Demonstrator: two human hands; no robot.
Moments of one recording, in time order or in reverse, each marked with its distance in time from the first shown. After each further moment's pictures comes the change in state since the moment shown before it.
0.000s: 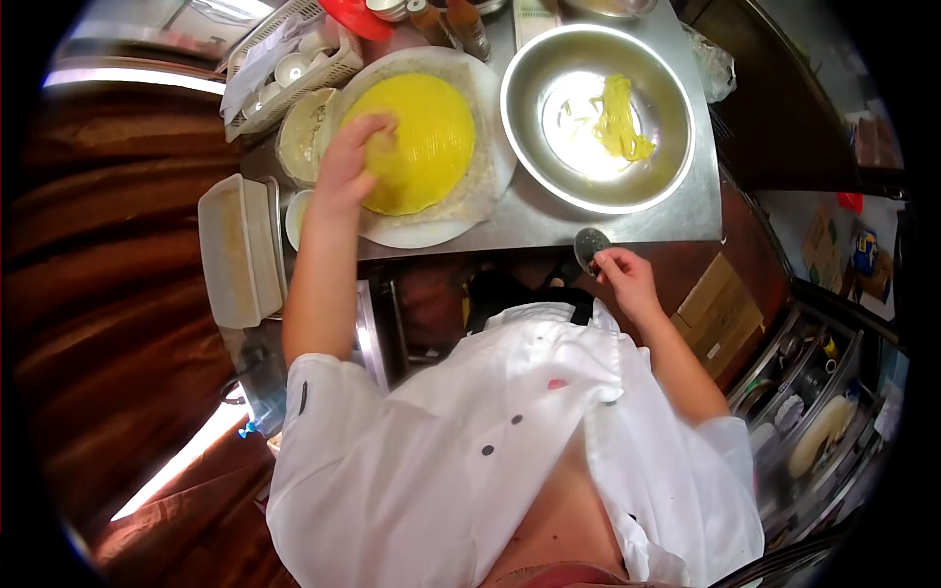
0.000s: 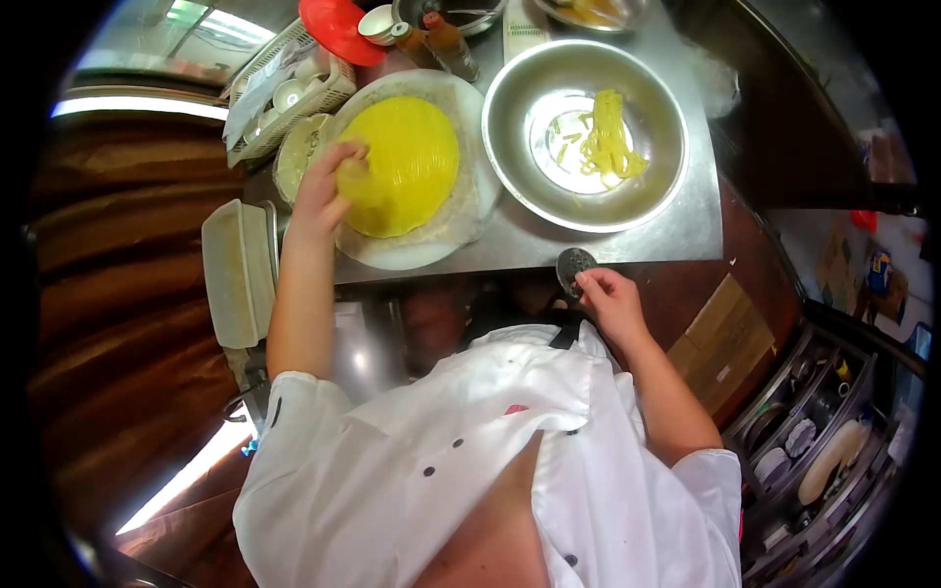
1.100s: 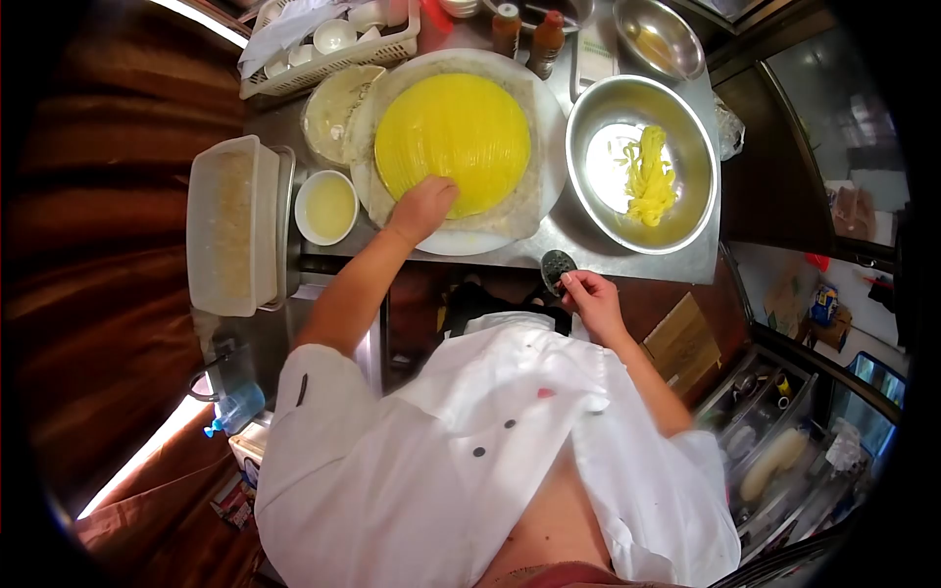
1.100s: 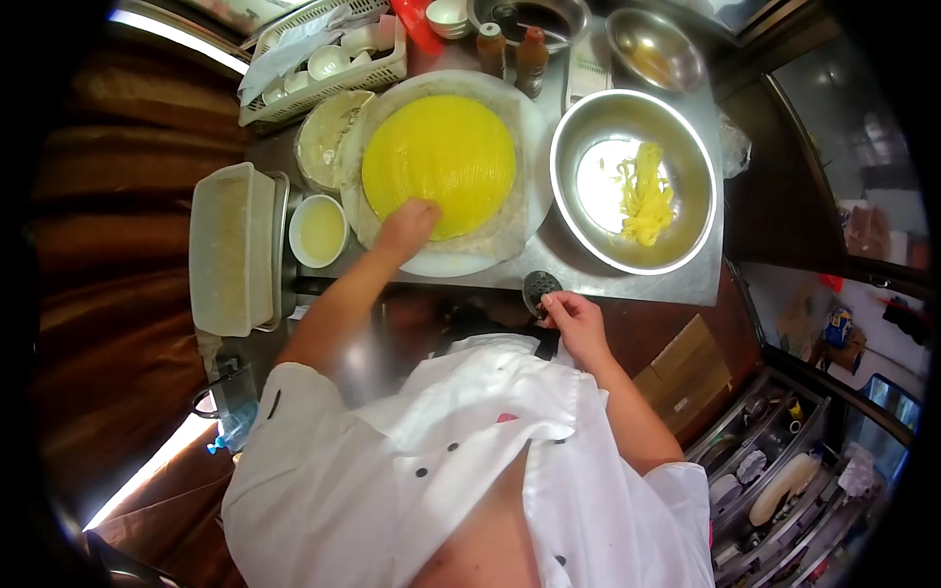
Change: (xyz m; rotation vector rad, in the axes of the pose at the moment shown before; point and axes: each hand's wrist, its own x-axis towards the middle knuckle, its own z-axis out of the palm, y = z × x) left_hand -0.083 -0.131 -0.023 1.046 -0.013 0.298; right_hand 0.007 -0.027 0.134 0.001 -0.058 0.075
